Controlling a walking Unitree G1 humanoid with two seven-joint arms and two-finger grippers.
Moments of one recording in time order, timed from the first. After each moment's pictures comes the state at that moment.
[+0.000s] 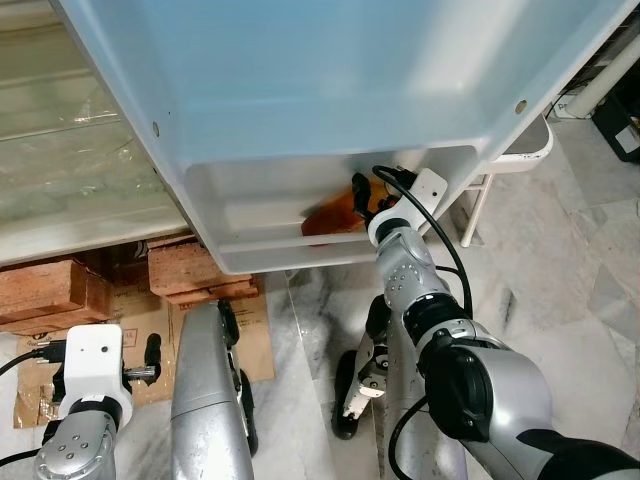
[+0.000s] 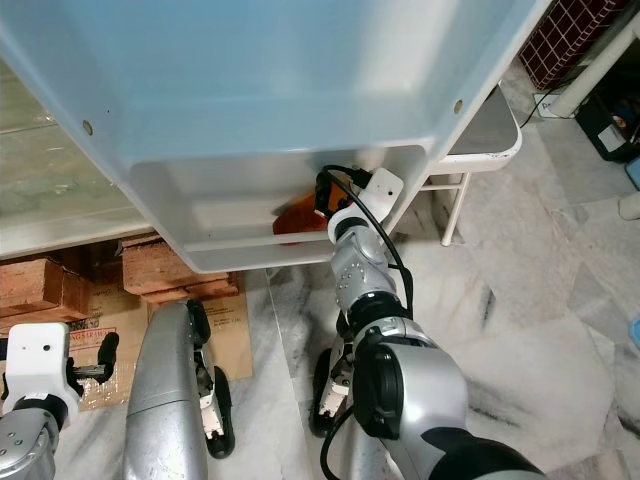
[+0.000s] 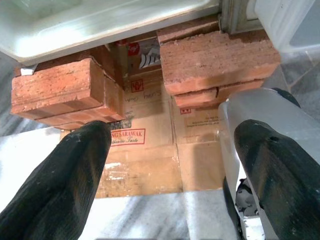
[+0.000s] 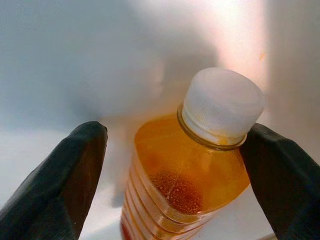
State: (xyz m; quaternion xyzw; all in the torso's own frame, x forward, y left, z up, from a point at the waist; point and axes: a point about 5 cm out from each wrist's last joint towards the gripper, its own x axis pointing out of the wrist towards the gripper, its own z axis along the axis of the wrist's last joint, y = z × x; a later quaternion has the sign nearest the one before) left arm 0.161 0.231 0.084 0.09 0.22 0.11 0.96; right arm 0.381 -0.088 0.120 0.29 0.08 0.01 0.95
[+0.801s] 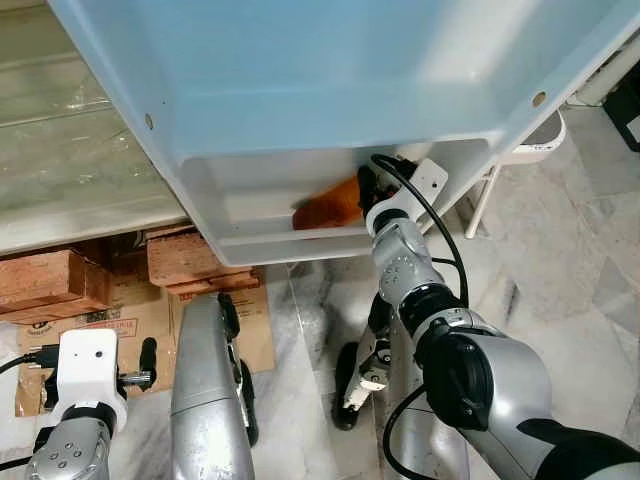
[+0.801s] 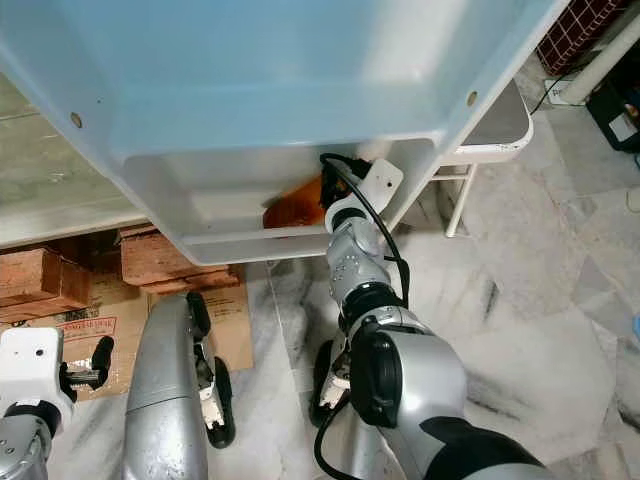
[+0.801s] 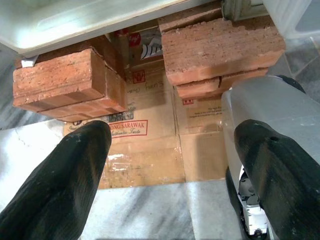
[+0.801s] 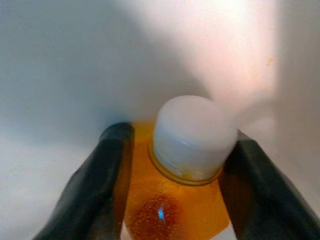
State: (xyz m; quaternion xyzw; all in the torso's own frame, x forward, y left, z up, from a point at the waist) left arm 0.157 0.231 0.088 0.09 0.23 0.11 0.96; right arm 0.387 -0.087 0.133 0.29 0.05 0.00 0.96
